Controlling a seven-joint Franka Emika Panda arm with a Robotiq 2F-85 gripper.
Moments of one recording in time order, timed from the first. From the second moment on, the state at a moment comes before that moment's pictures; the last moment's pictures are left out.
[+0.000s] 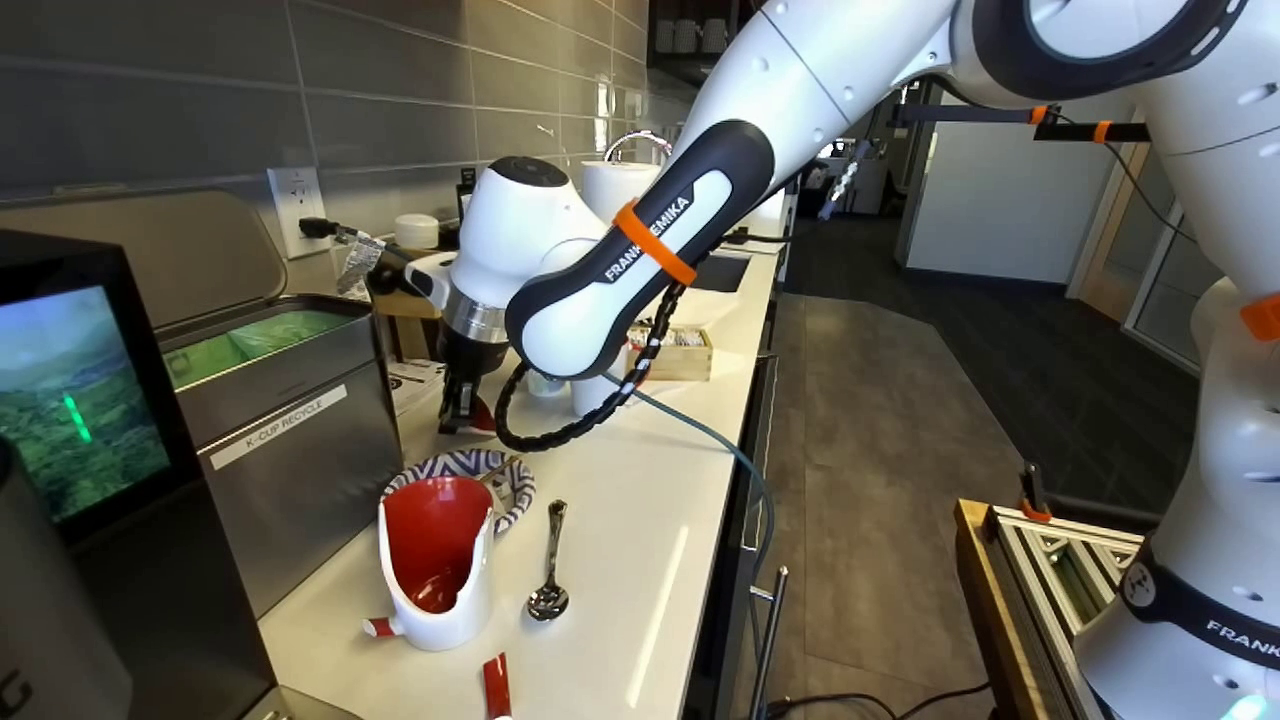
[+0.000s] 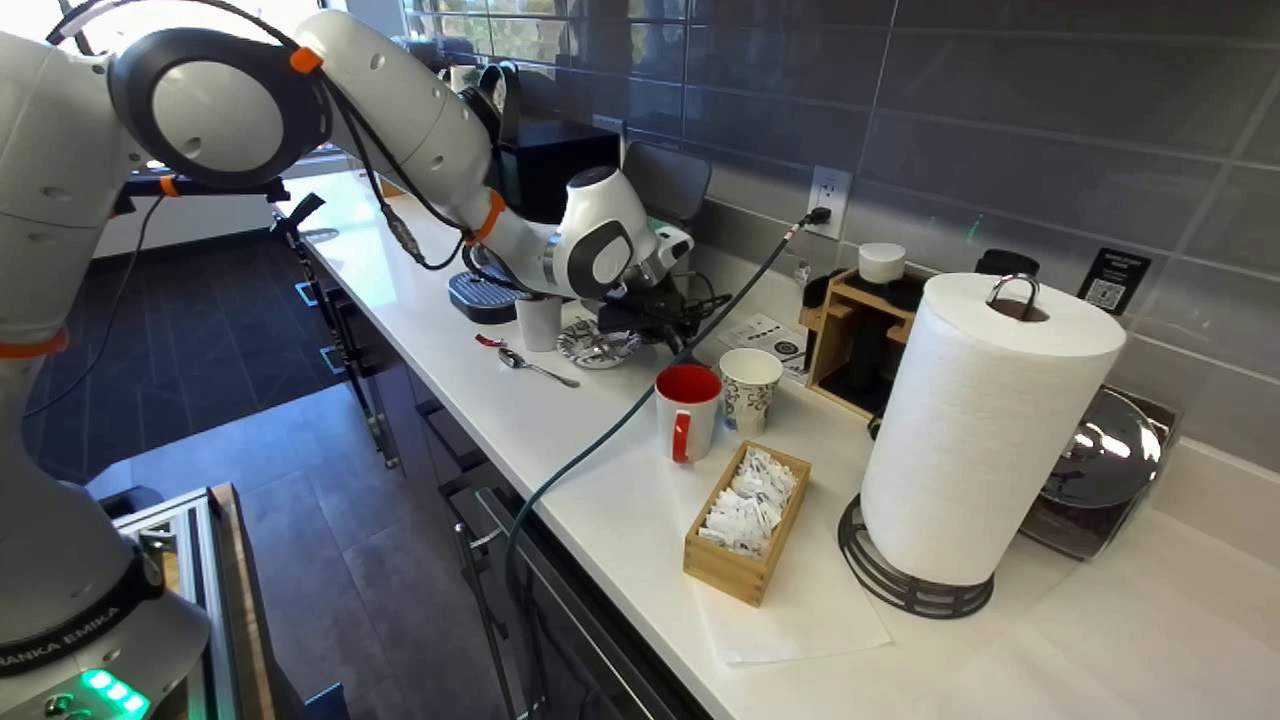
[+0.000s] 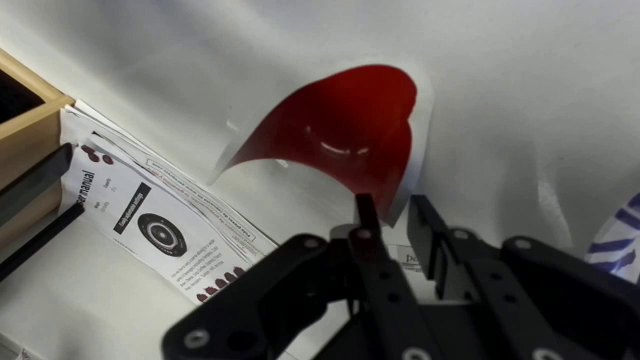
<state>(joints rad) 0.01 0.62 -0.02 -1.73 -0.29 2.82 -0.43</state>
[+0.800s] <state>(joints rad) 0.00 0.57 0.01 -1.73 -0.29 2.80 -0.44</state>
